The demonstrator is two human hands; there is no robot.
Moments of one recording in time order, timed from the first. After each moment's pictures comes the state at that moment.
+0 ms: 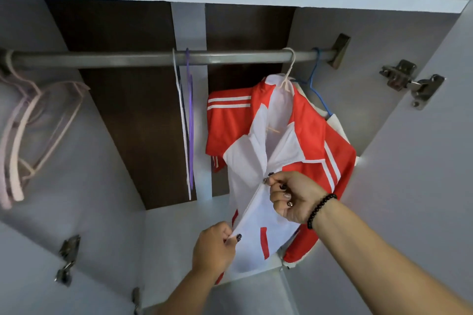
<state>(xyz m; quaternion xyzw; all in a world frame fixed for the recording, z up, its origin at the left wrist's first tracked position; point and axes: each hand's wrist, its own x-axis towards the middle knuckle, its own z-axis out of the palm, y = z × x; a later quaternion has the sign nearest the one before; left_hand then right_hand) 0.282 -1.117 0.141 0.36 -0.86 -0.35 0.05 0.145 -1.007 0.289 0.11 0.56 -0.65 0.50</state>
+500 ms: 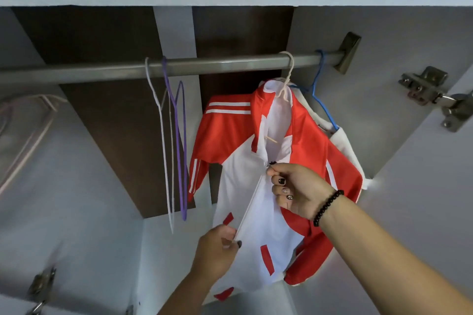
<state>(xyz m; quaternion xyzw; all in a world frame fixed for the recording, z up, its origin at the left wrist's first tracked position) 0.214 -1.138 0.146 0.31 -0.84 -0.44 0.00 0.066 -1.029 0.292 0.03 0.60 -0.65 0.46</state>
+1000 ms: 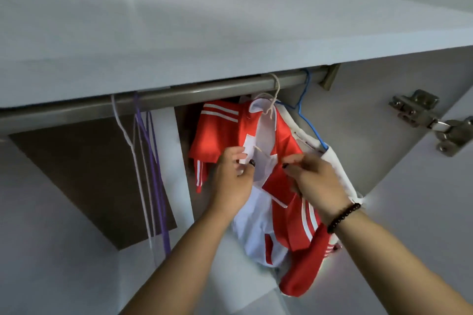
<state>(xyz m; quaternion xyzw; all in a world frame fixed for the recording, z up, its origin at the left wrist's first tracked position) 0.073 -1.186 0.272 0.19 -0.76 -0.58 0.24 0.035 -1.040 0.322 -0.05 0.80 -0.59 0.10</state>
